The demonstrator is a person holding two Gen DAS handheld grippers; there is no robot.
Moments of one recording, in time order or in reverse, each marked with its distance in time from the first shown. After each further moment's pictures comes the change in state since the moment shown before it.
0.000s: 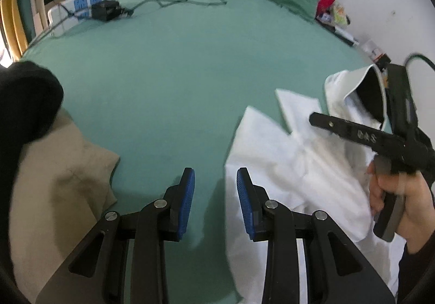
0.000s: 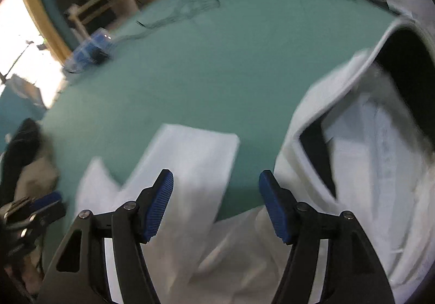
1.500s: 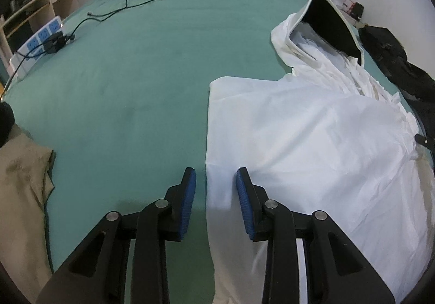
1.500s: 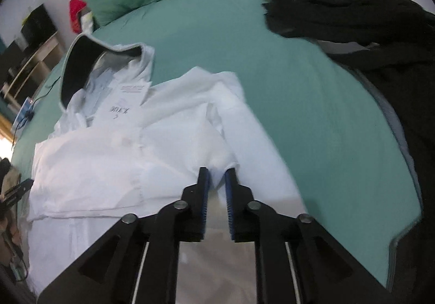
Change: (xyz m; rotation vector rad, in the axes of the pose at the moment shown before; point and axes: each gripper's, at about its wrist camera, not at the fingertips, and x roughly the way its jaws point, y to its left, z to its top) left arm 0.014 -0.085 -0.046 0.294 0.000 0.016; right arm -0.220 -0.229 -0.198 0.408 -0.122 -0.323
